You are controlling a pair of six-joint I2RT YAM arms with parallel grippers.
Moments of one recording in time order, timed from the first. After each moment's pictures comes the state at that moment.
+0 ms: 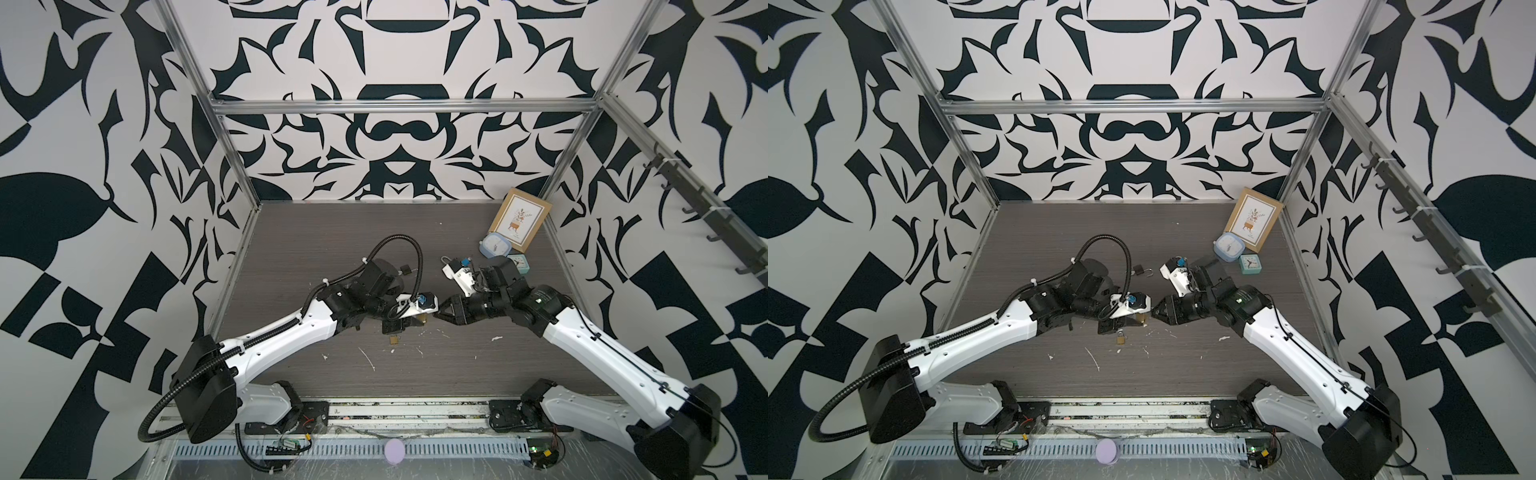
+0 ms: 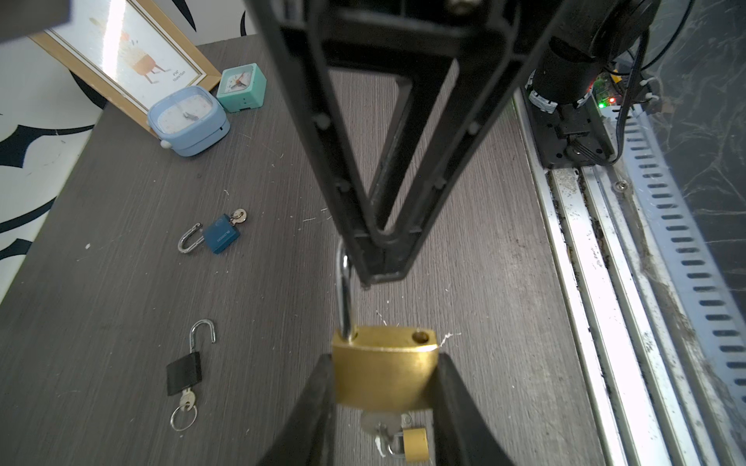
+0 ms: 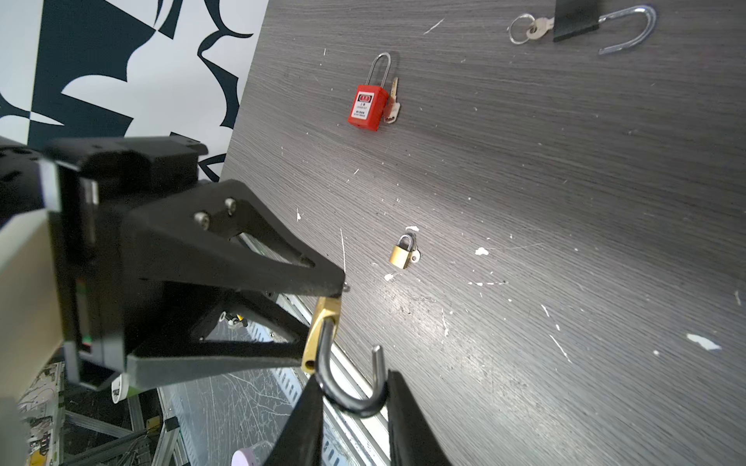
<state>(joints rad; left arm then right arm) -0.90 1.32 0.98 -0.40 0.44 0.62 0.58 1.07 0.91 -0.68 -0.58 0.44</state>
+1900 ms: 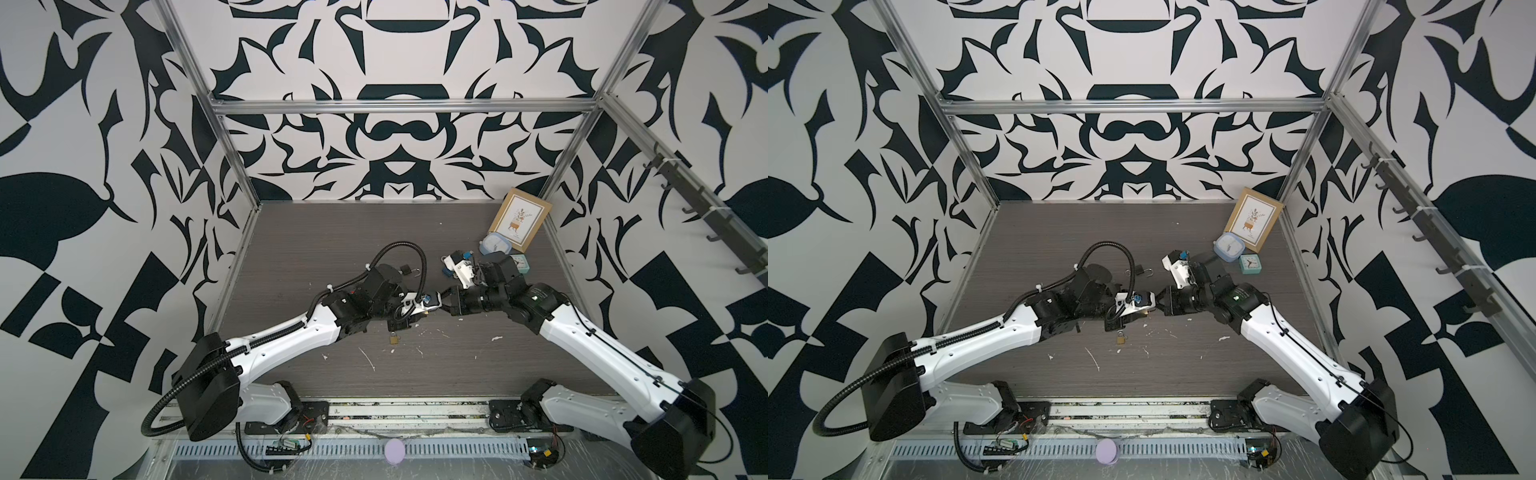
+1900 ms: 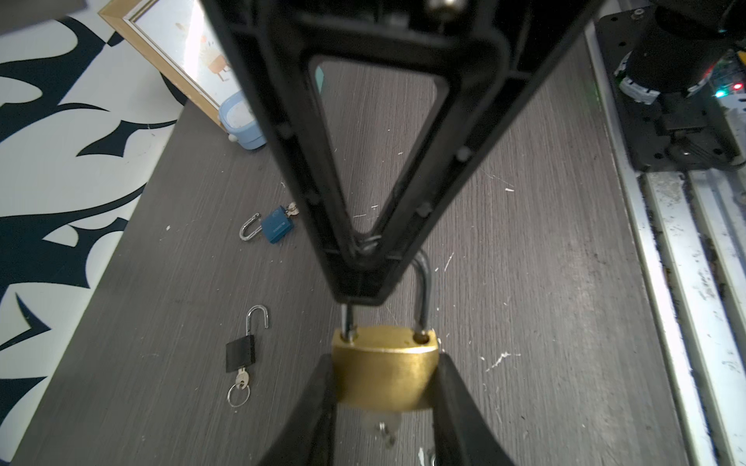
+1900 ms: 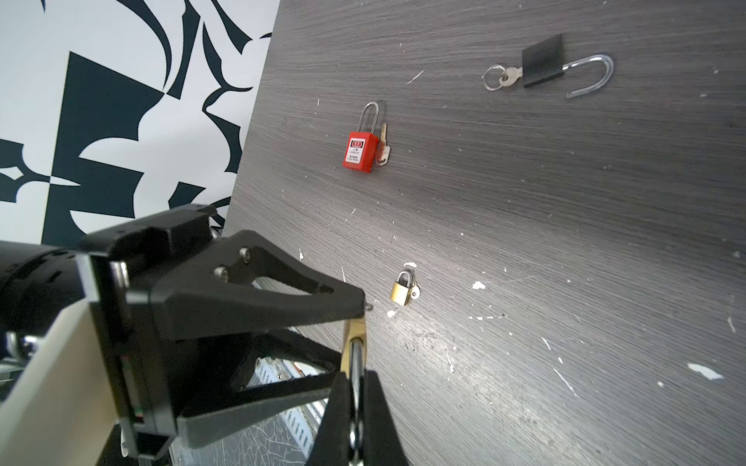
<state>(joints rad) -0.94 1.33 0.92 -0.23 0.23 0.58 0.58 1.10 0.91 -0.57 -0.53 0.55</state>
